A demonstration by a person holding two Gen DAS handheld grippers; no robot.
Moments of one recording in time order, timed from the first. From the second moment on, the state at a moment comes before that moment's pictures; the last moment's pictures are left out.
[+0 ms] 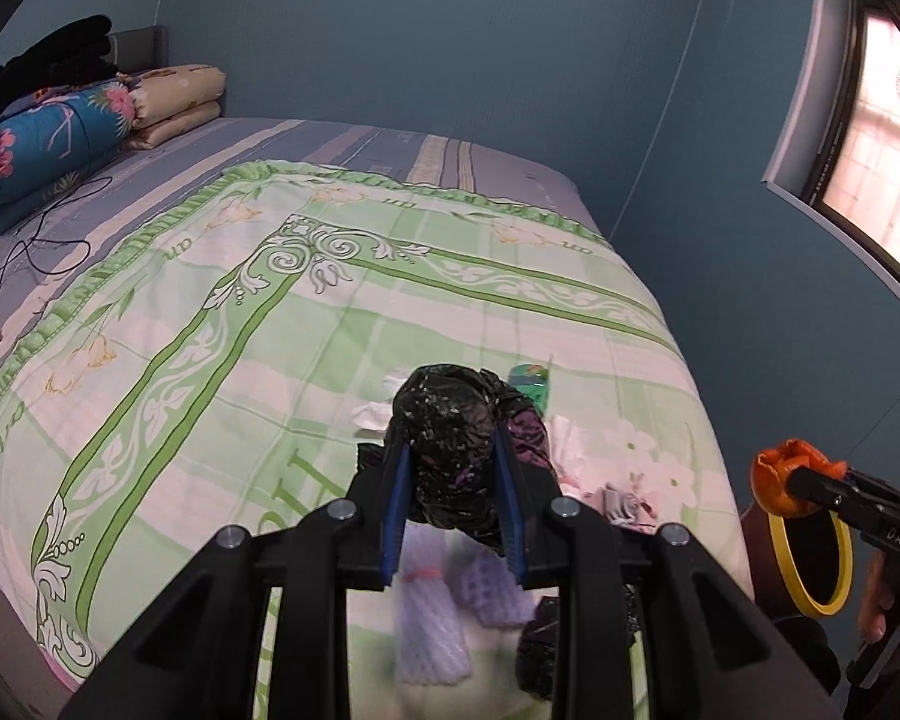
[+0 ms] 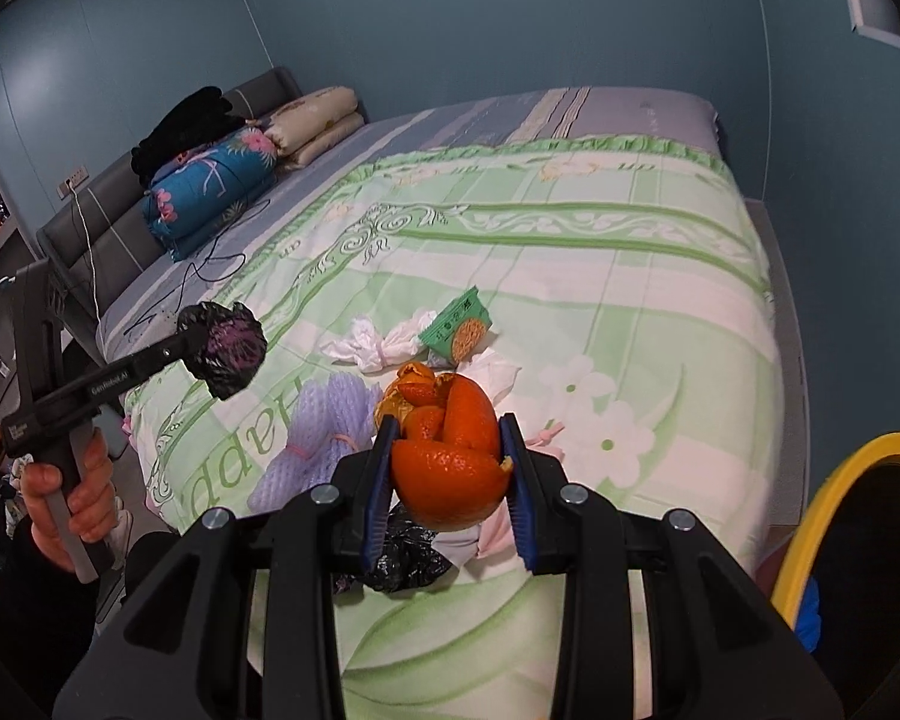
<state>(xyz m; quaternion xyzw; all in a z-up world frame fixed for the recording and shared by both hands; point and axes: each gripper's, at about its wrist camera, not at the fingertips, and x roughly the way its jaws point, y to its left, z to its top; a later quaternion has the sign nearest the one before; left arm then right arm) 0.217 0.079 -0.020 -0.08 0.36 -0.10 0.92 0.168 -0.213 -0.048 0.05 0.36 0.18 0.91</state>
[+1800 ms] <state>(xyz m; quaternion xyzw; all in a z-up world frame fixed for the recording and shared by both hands) 0.155 -0.215 0.062 -0.02 0.31 -0.36 0.88 0.044 -0.425 0.053 0.09 0.25 -0.02 0.96</state>
